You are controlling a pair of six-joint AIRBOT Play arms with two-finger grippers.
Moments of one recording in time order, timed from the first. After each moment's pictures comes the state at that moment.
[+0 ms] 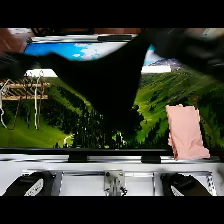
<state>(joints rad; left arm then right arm) -0.04 -0.82 1.46 0.86 -1.02 -1.15 0.41 -0.86 1.55 -1.16 0.74 1.59</state>
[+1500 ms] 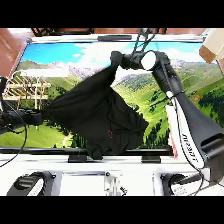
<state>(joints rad) -0.04 -0.59 0.81 1.28 -1.07 -1.40 0.40 -1.68 1.77 -1.17 0.81 1.83</state>
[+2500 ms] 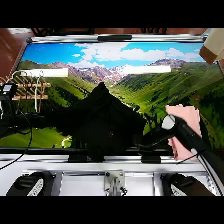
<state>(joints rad) -0.04 -0.60 0.76 1.28 -1.08 -1.40 0.34 -1.08 0.59 -0.96 1.22 1.72</state>
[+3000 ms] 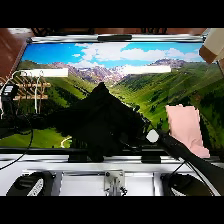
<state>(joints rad) -0.04 -0.60 0.76 1.28 -1.10 -1.40 0.59 -1.14 0.50 -0.78 0.68 1.94</state>
